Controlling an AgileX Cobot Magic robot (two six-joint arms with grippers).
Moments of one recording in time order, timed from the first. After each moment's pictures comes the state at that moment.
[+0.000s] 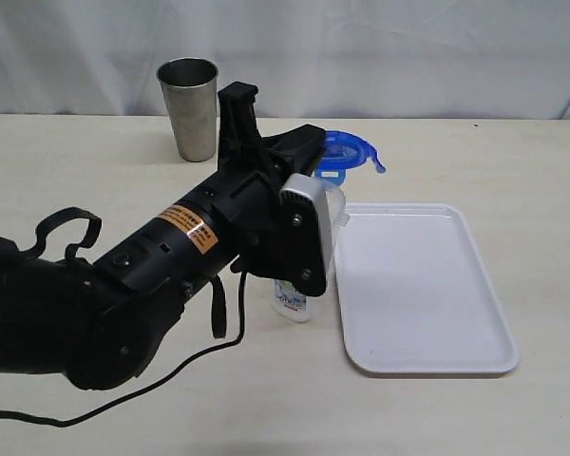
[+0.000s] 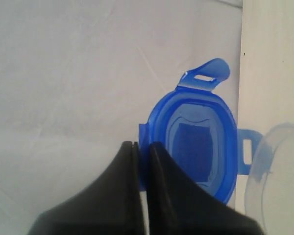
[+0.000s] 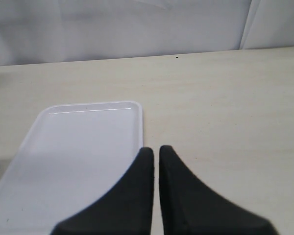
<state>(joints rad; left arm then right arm) -0.92 1.74 -0.72 -0.30 -0.96 1.57 -0.03 0.00 0.00 -0.03 0.34 0.06</state>
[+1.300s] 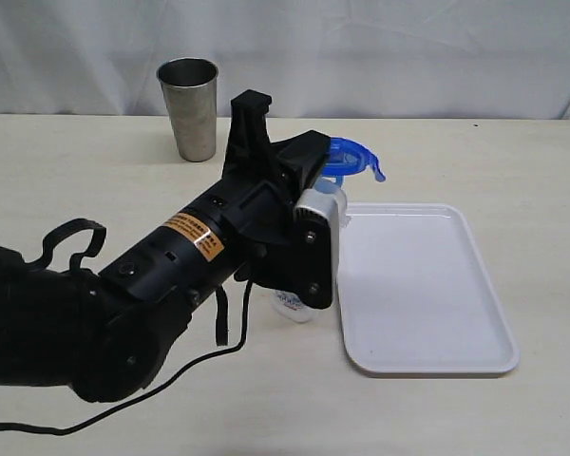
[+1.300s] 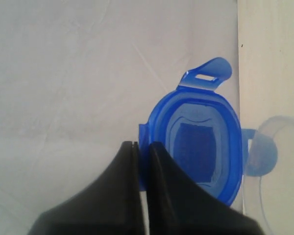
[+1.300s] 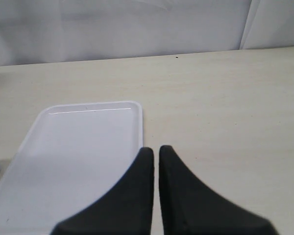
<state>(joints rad) -0.96 1.74 -0.72 -0.36 -0.96 1.68 -0.03 0.00 0.00 -0.03 0.34 0.06</state>
